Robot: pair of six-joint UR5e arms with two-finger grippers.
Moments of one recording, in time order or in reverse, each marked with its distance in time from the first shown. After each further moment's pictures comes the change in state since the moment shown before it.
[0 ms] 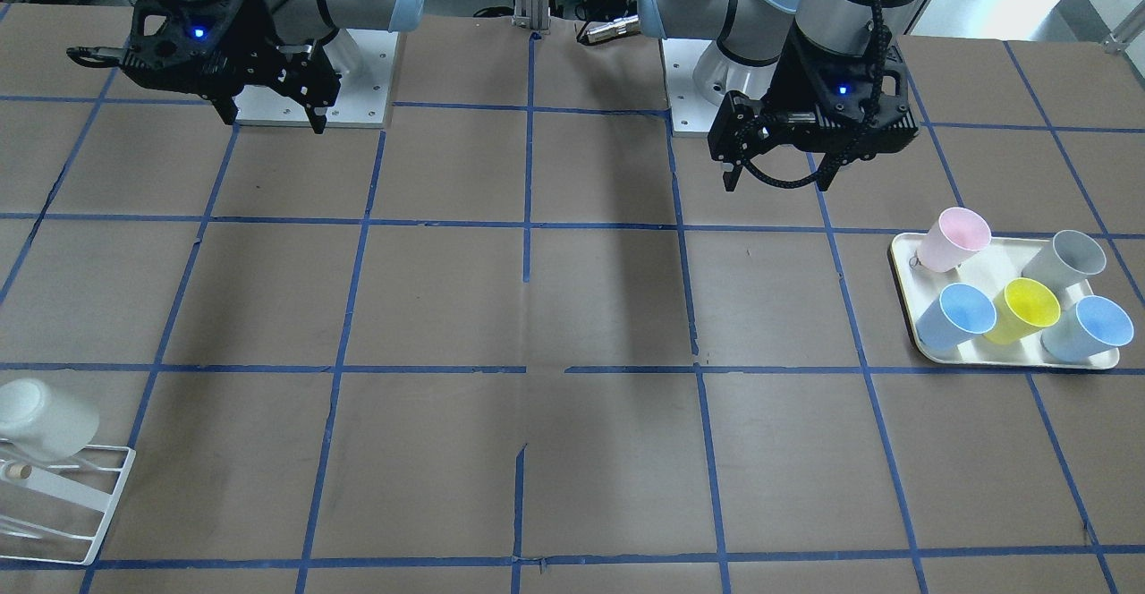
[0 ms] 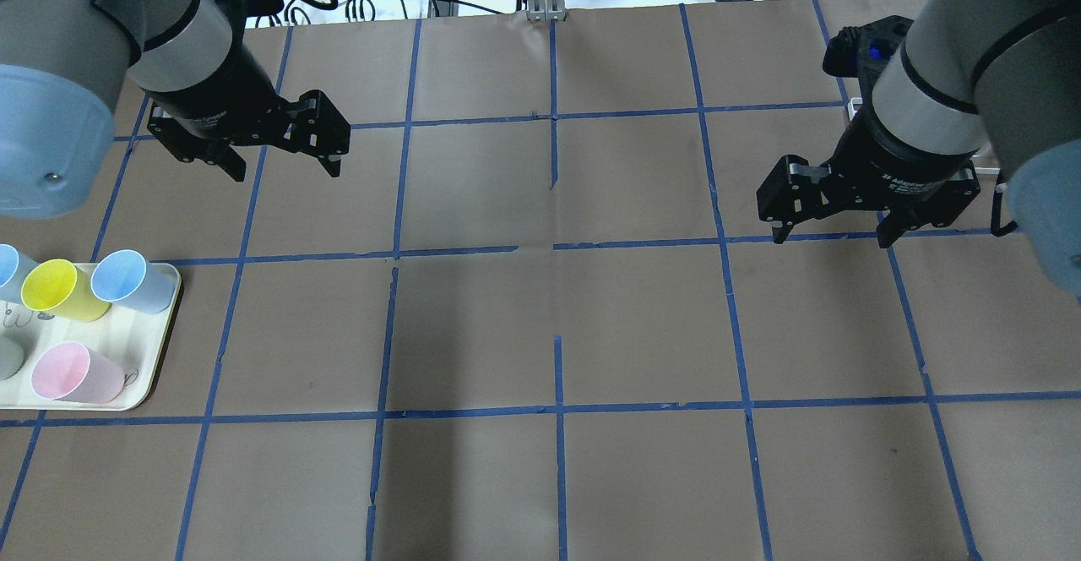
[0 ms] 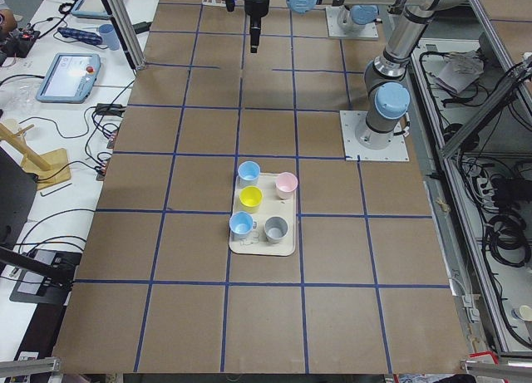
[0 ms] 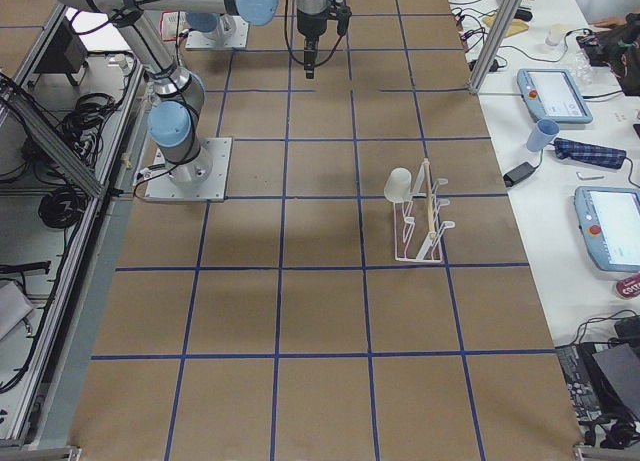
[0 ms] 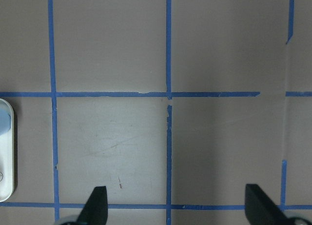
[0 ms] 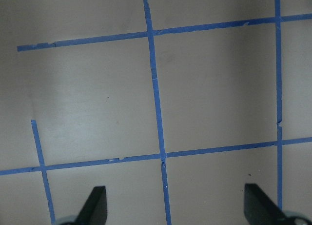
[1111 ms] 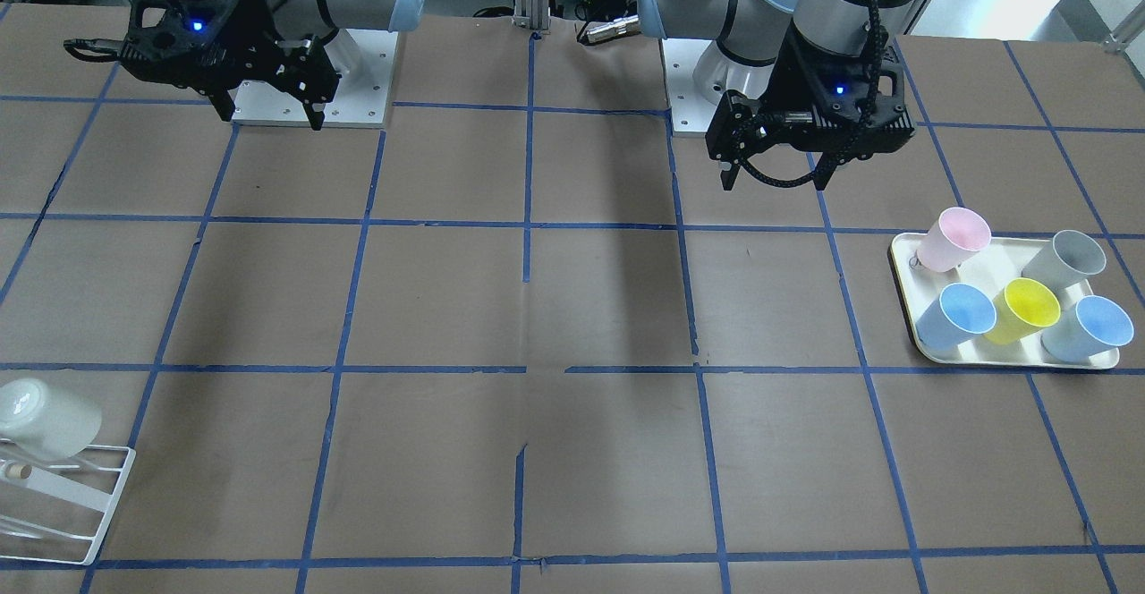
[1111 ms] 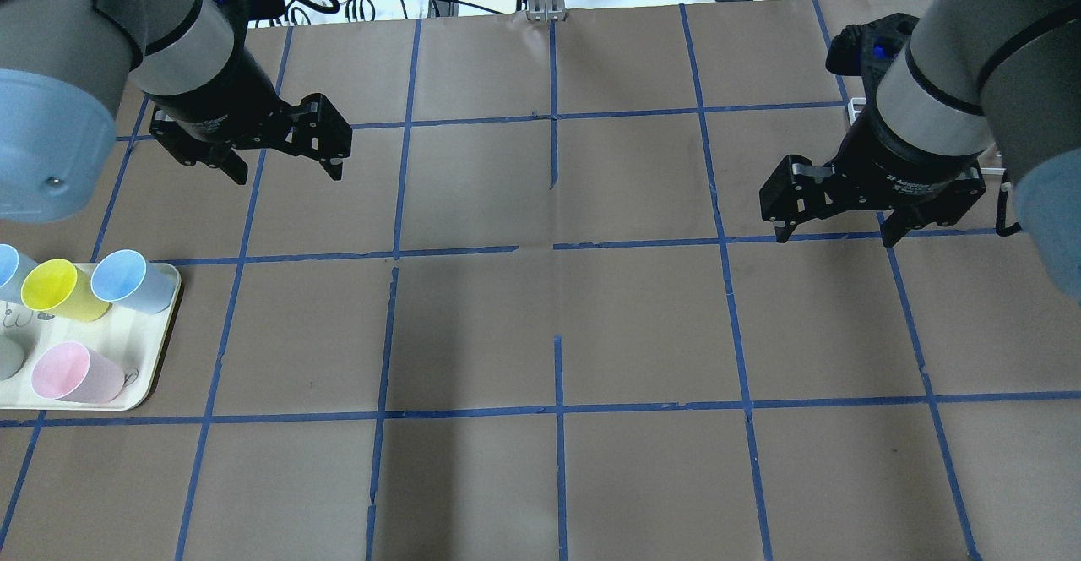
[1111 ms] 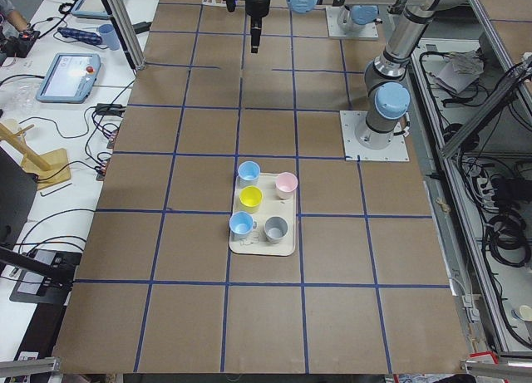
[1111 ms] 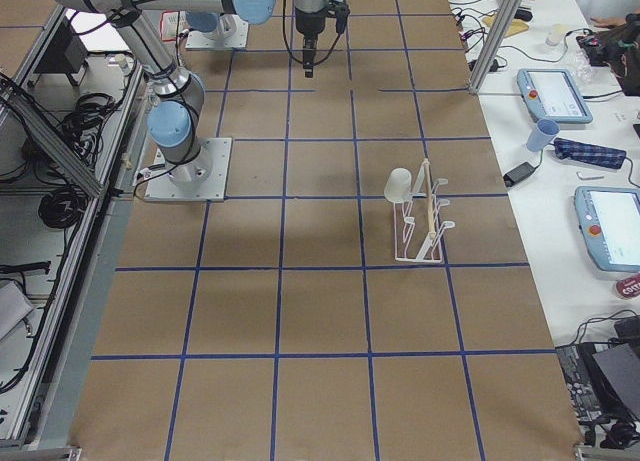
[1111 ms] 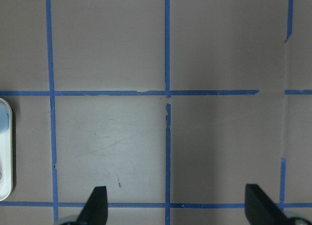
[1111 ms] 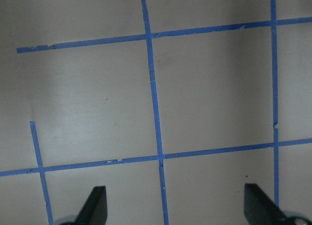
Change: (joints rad) left arm 0.000 0.004 -0.007 0.002 -0.004 0.001; right arm -0.001 -0.012 -0.002 -0.004 -0.008 -0.002
